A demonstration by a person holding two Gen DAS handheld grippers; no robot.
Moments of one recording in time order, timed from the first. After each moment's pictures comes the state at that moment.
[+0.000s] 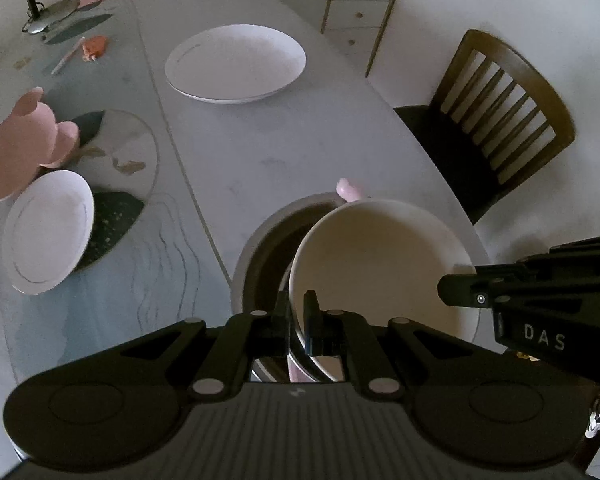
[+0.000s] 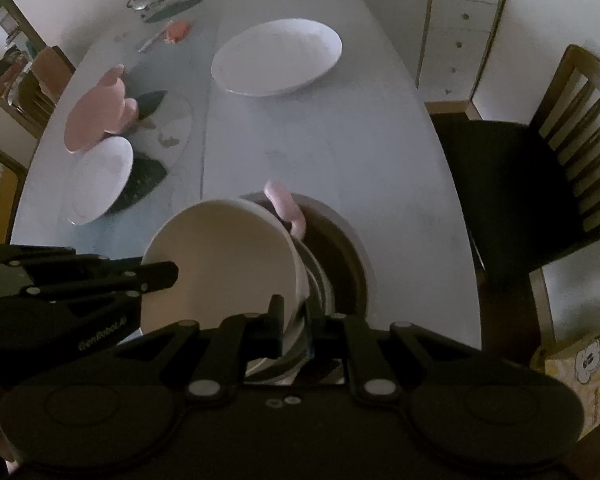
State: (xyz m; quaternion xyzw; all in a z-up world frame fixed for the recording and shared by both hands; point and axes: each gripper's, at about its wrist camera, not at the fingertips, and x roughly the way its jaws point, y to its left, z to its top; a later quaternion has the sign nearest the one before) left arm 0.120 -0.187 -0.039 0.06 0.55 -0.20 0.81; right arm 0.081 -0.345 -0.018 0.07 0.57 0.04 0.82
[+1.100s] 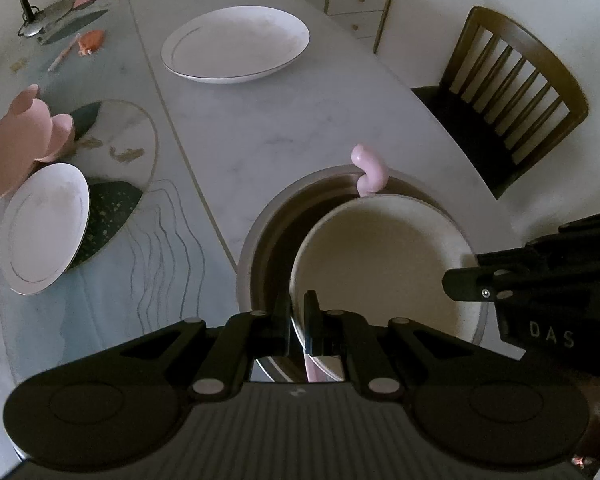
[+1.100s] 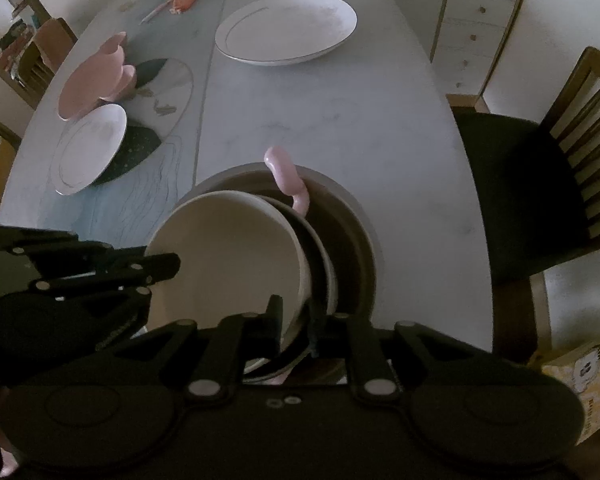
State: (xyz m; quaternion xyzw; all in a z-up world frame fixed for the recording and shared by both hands) left arm 0.120 -0.190 -0.065 0.09 0.55 -0.20 0.80; right arm 0.082 -0.336 -0.043 0.05 0.58 0.05 0.81
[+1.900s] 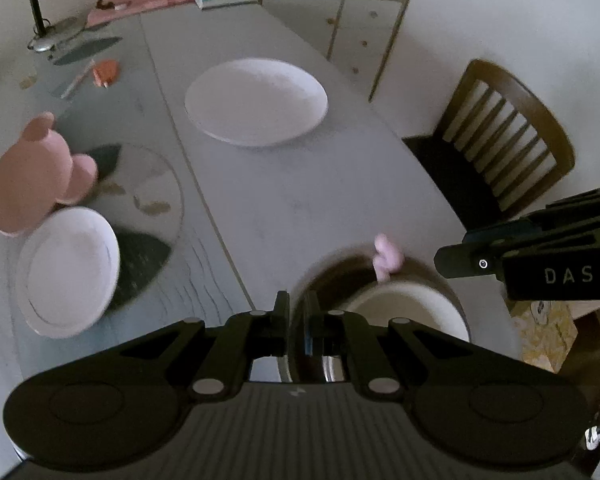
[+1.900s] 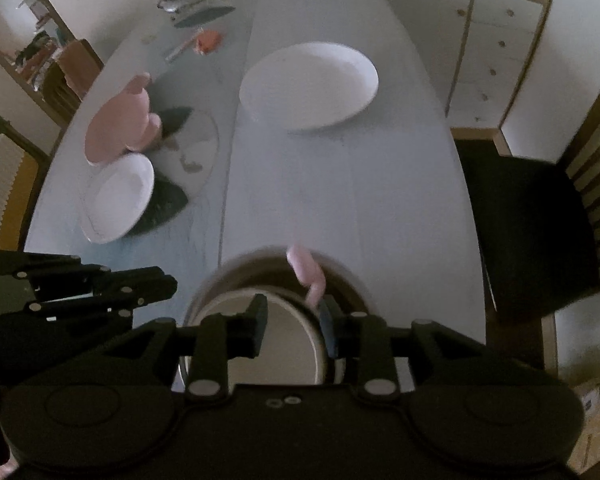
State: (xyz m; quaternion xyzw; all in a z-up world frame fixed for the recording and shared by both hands) left arm 0.157 -0.159 -0.018 0.05 0.52 -0.21 0.83; right arm 0.124 -0.342 0.006 0.05 0.55 0.09 0.83
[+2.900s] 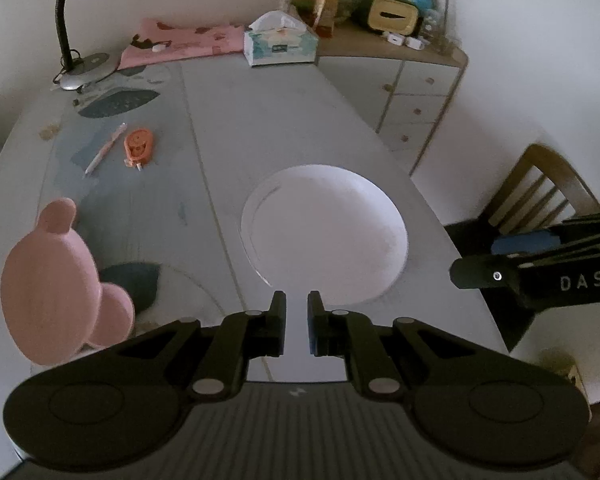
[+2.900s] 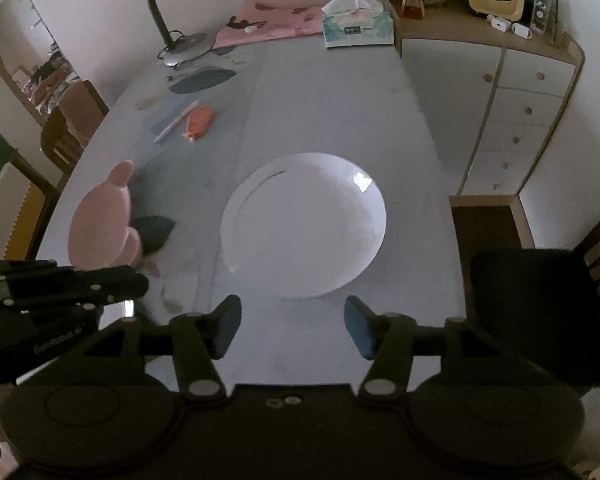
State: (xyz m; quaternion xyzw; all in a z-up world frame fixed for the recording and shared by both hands) left arm 0.316 -0.154 -0.002 0.01 0.48 -0.16 0.86; right arm 0.286 -0.362 0.022 0.04 0.51 0.11 0.85
